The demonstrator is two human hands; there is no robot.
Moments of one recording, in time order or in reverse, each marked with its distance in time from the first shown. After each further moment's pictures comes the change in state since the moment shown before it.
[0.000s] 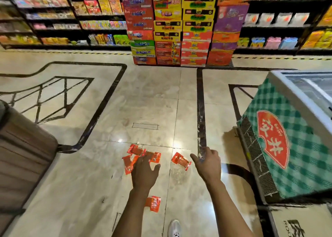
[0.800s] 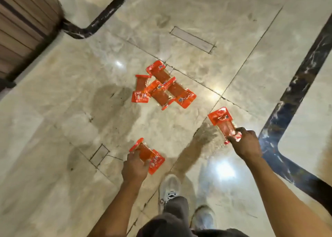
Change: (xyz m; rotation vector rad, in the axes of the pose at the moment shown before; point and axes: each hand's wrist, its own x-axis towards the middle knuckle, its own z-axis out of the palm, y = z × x) left_hand 0.170 -0.370 0.478 0.068 -0.158 -0.827; right_hand 0.339 0.320 0.484 -0.486 -0.526 -0.161
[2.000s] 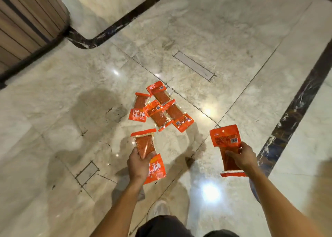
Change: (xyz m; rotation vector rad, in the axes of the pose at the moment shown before) left_hand 0.062 0.079 -0.021 -0.895 0.163 -0.004; right_hand 0.077 -0.035 -0.015 0.239 -0.078 0.030
